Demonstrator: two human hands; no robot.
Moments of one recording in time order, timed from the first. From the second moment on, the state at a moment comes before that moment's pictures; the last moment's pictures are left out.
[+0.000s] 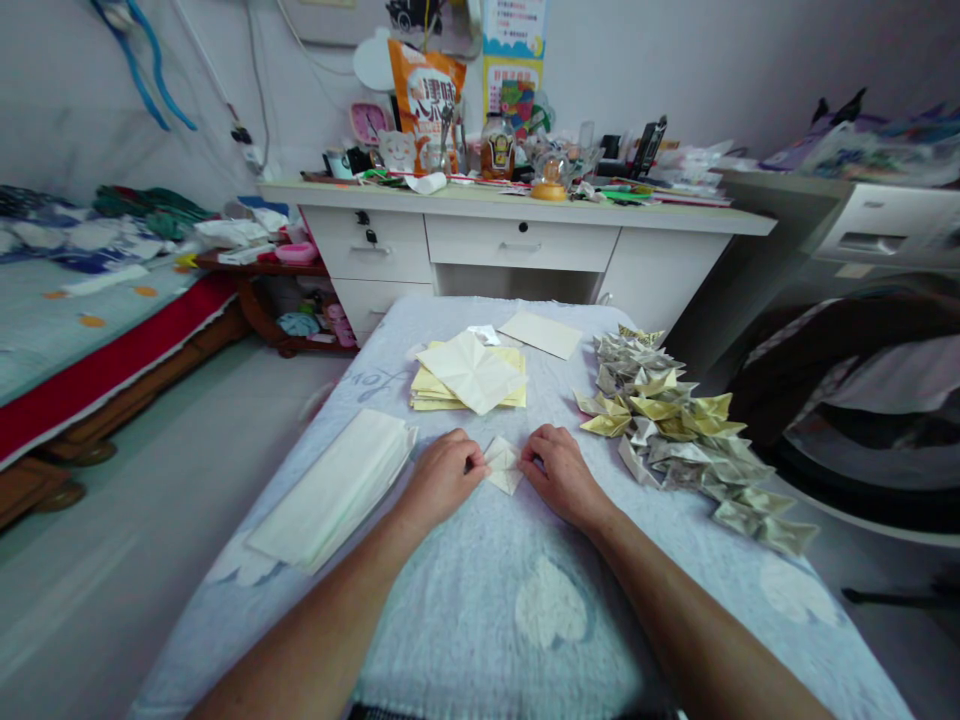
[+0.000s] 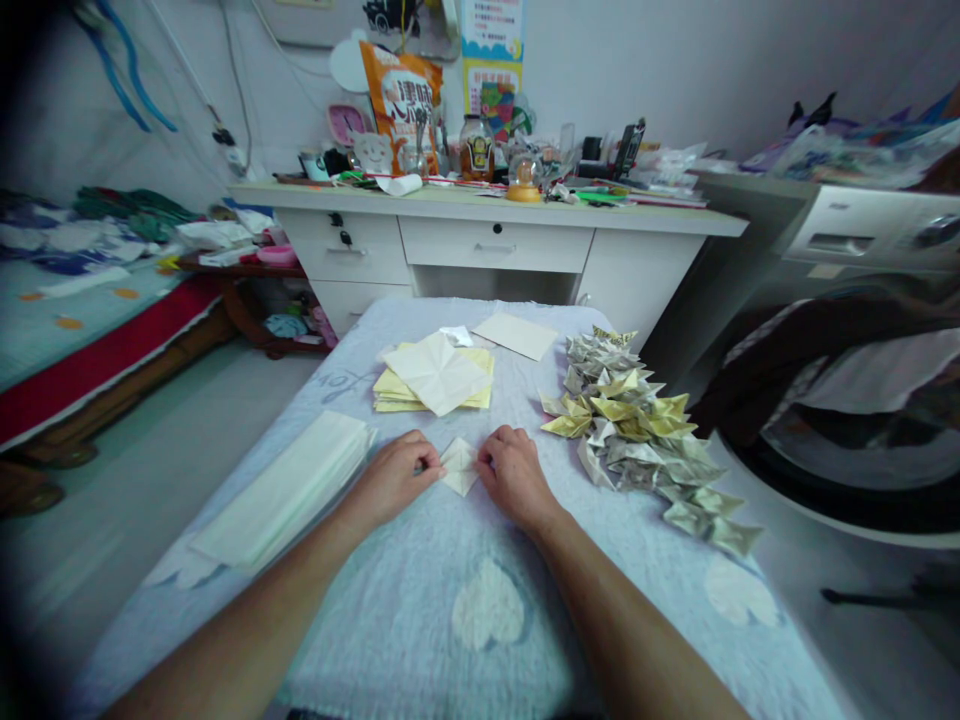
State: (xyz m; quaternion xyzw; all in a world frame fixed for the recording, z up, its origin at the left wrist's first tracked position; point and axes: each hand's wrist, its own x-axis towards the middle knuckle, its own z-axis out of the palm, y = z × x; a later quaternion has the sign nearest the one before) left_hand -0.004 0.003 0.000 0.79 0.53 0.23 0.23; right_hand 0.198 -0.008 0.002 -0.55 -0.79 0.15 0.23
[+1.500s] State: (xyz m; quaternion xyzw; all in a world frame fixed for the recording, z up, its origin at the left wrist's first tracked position) left_hand -0.003 -0.003 0.003 0.80 0.52 0.22 0.20; right_hand 0.202 -0.003 0.004 -0.56 -0.77 0.17 0.23
